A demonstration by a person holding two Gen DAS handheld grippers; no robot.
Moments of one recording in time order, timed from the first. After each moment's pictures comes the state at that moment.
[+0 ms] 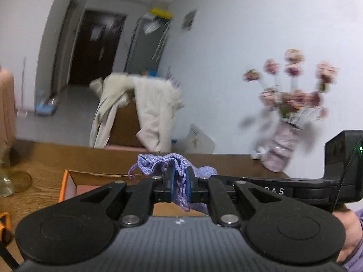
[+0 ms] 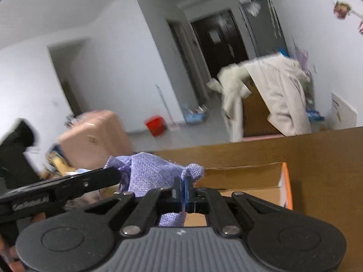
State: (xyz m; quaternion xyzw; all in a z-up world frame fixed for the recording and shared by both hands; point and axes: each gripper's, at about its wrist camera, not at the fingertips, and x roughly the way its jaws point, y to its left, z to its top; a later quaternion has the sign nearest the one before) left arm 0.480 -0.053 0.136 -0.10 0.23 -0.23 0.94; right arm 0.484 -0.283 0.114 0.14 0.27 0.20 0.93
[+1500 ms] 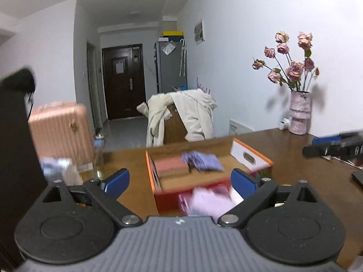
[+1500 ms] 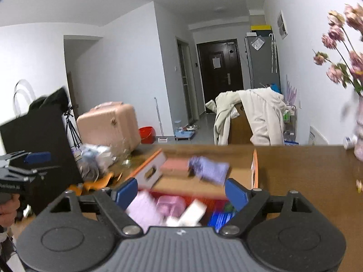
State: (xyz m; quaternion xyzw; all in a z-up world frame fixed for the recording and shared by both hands) left arm 0.216 0.031 0.129 0.05 0.16 -0.14 0.98; right arm 0.225 -0.274 0.112 0.05 0.19 0.17 0.97
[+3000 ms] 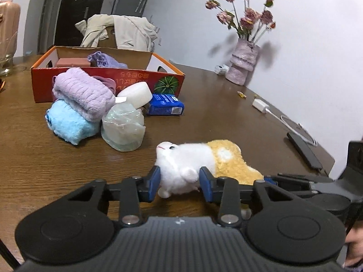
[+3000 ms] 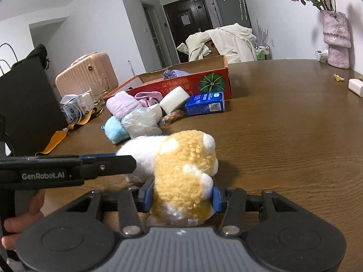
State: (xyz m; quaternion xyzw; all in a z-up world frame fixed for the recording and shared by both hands) left arm 0.203 -0.075 0.002 -0.06 0.32 -0.29 0.90; right arm 0.145 -0.287 -0.018 0.11 0.31 0.12 0.94
